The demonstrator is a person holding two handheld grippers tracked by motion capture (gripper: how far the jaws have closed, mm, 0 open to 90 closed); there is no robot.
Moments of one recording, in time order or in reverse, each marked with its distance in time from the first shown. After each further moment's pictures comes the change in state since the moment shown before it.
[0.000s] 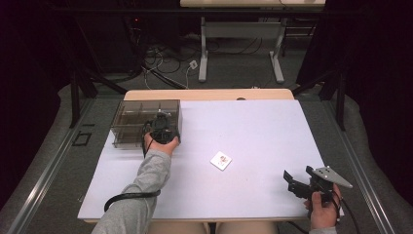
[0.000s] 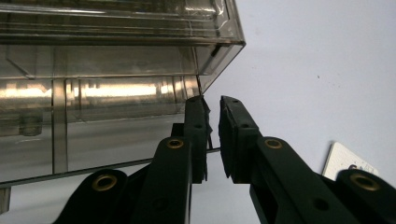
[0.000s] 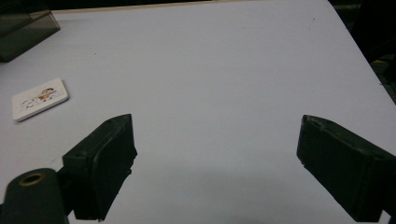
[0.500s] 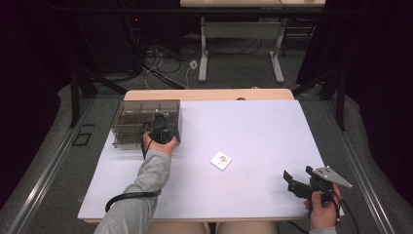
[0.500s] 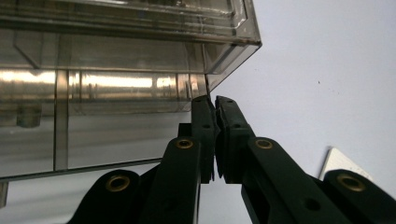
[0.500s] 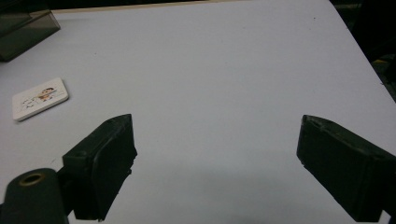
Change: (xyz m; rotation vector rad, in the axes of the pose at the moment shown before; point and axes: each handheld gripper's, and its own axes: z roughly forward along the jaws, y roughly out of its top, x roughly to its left) left arm 0.005 0.000 0.001 0.002 -0.019 -0.068; right arm 0.000 0.000 0.001 -0.013 -0.005 0.001
